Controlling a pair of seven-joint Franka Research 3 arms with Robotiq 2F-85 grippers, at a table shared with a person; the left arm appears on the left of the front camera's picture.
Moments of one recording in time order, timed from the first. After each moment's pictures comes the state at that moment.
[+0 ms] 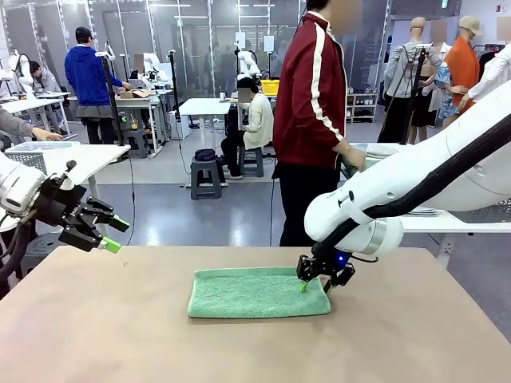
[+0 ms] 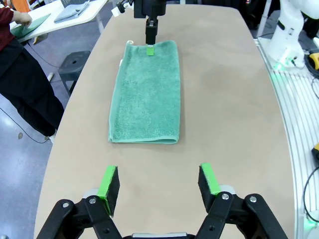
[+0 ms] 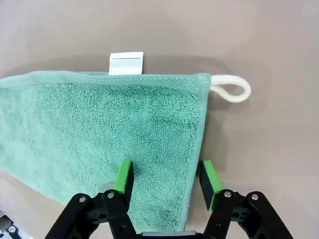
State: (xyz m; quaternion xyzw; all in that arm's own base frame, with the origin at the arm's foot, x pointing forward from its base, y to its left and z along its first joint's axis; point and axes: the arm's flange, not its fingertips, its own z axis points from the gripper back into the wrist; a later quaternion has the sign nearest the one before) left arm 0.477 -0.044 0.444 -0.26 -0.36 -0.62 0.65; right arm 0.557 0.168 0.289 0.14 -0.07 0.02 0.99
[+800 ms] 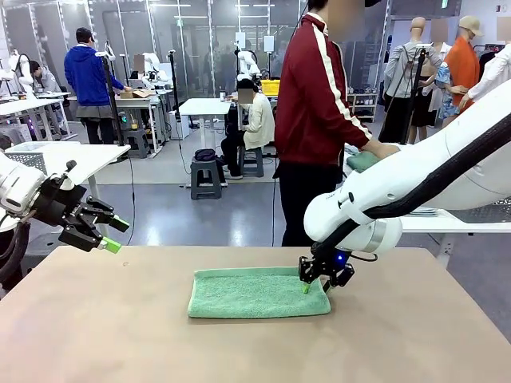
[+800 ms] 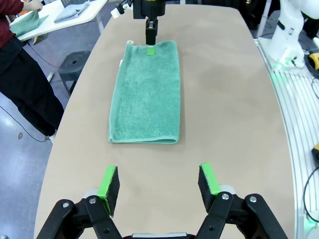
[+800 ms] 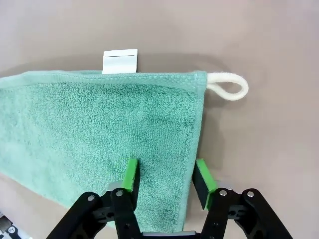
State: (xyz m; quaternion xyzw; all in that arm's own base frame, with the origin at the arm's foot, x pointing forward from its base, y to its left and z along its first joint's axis) left arm 0.477 -0.044 0.444 -0.26 -0.36 -0.62 0.65; right arm 0.559 0.171 0.289 0.12 -0.05 0.02 0.99
